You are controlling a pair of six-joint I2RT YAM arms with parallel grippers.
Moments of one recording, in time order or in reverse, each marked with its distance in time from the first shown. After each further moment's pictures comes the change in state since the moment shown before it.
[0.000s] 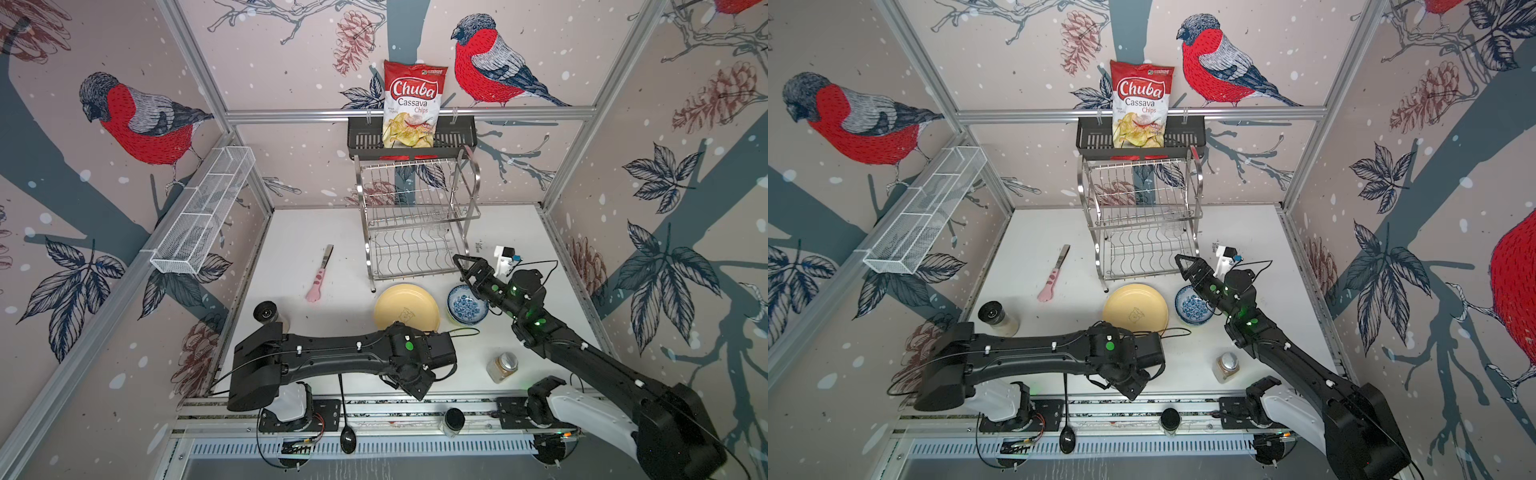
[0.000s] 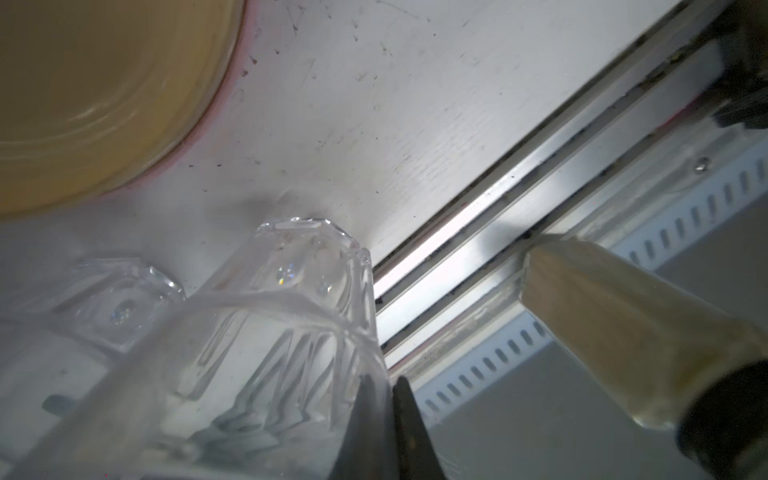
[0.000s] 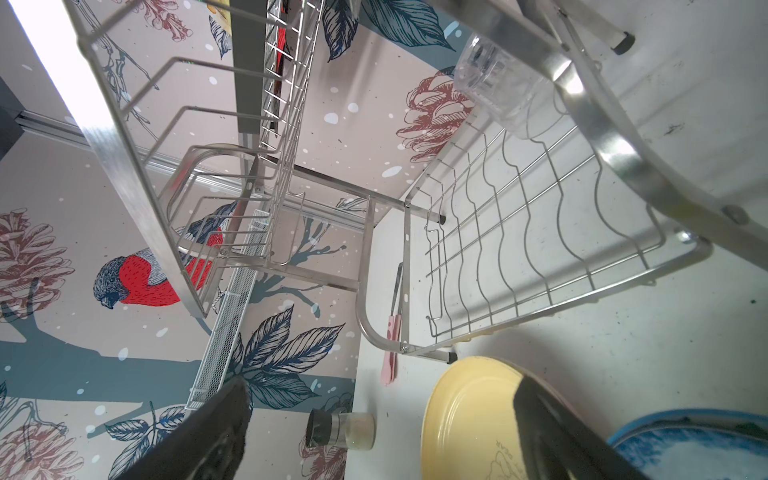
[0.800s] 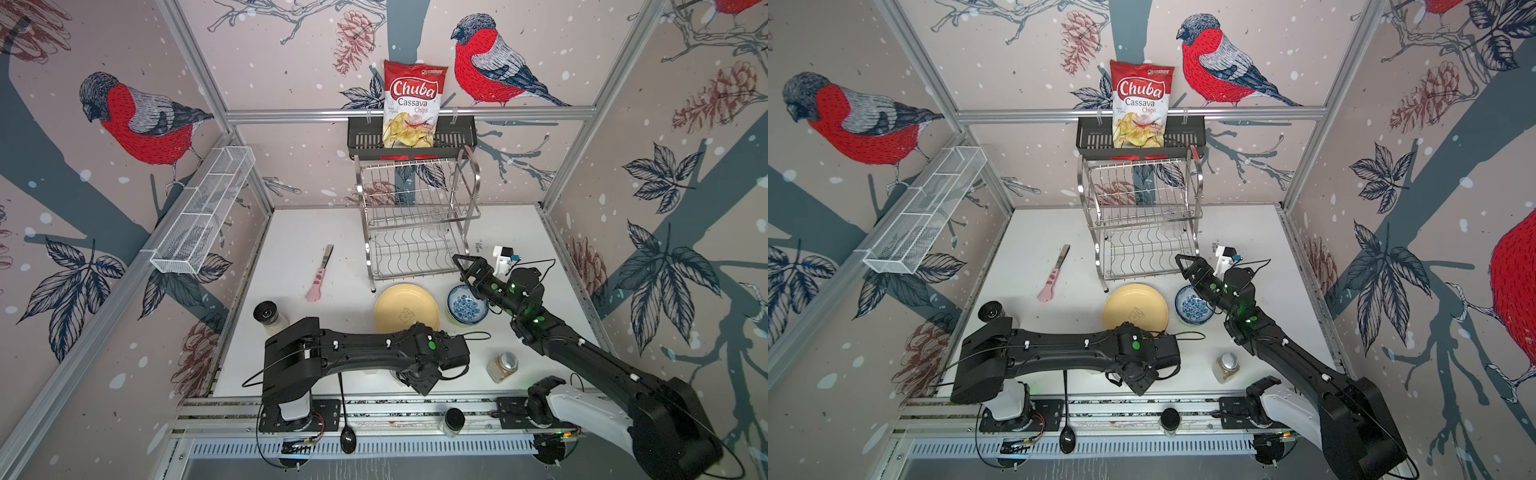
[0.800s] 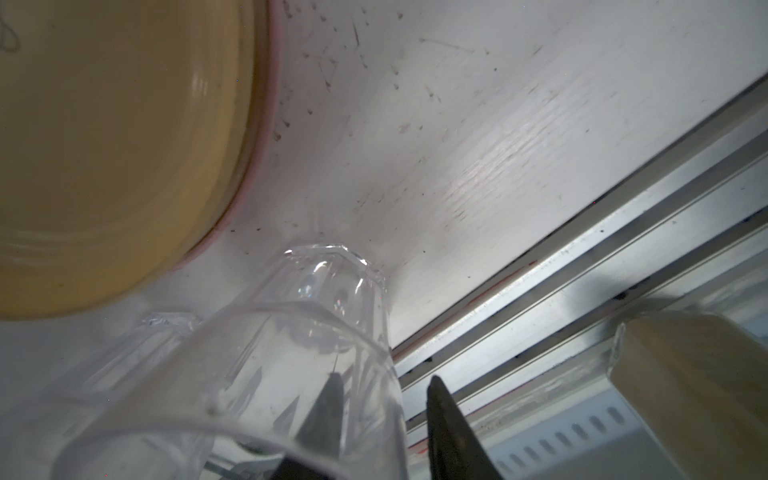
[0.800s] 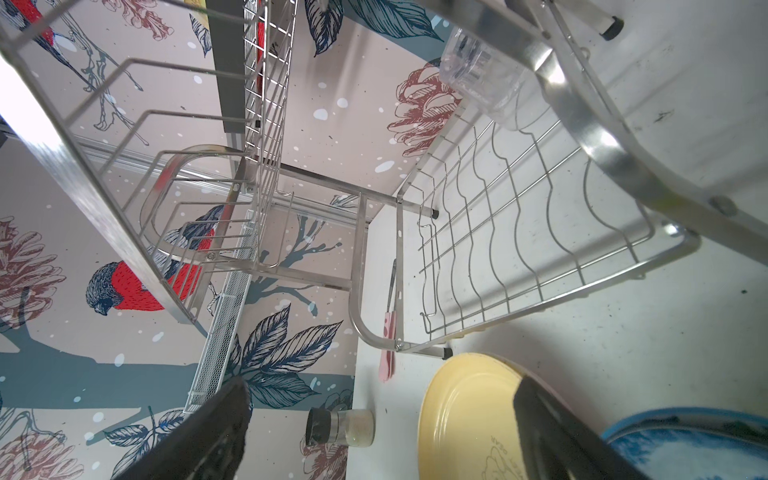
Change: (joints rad) left arm 0.003 0.149 0.096 -0.043 -0.129 0.077; right arm -0.020 0.031 0.005 0.002 -0.032 0.015
